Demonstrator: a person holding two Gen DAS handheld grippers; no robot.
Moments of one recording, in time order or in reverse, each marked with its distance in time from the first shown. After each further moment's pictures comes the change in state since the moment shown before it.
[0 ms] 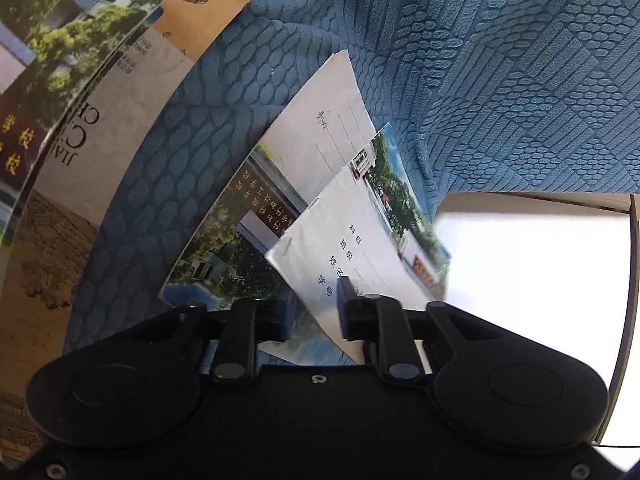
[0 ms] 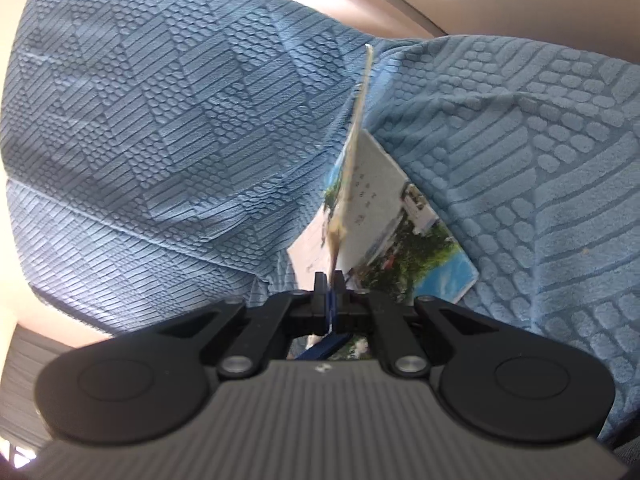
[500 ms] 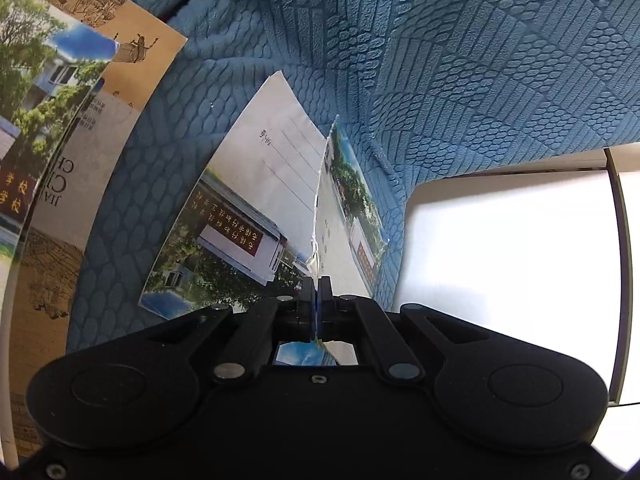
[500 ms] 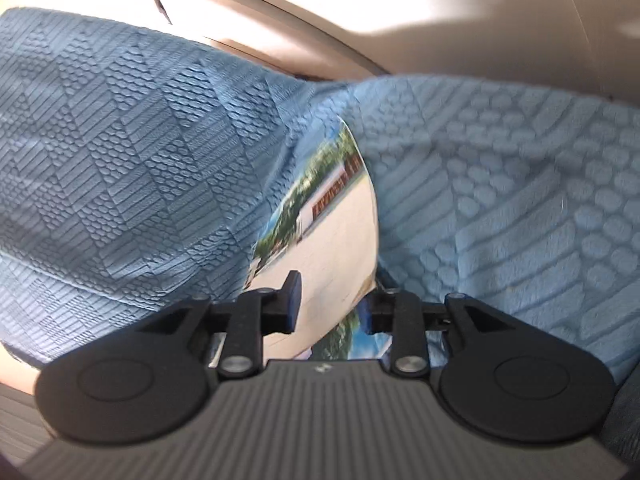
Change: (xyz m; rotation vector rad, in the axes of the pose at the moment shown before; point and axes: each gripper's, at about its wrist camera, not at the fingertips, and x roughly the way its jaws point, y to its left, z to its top) left arm -0.022 -0.030 -0.012 0.160 -0.053 0.005; right arm -0.011 -0.009 0.008 0.033 -0.116 -0.133
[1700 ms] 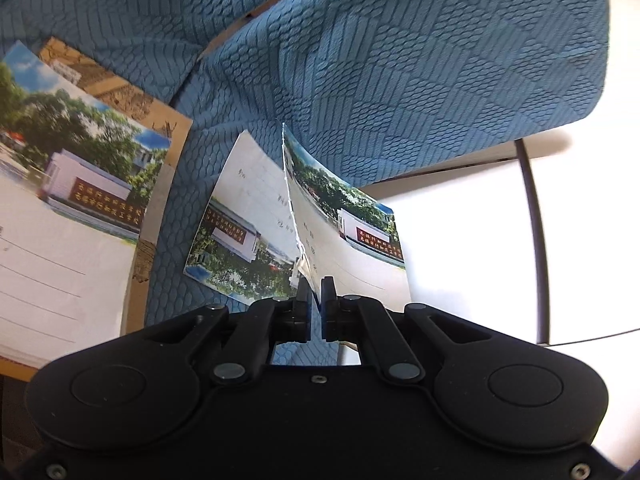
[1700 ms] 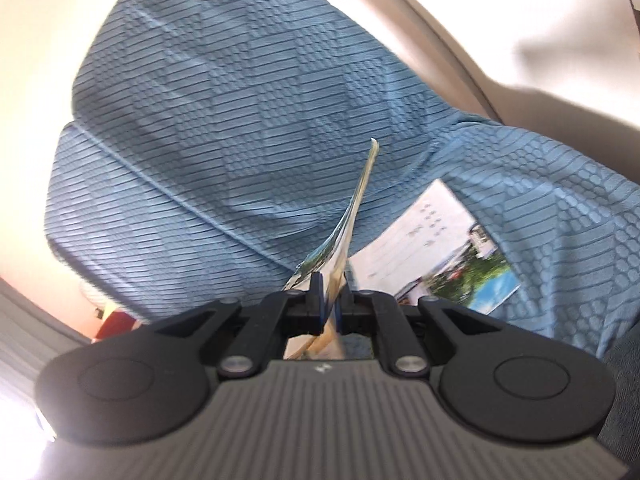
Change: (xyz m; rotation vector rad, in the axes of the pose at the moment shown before) left arm -0.157 -0.016 -0.014 0.109 -0.041 -0.096; right arm -0.085 0.114 -0.036 -0.258 0.016 0.148
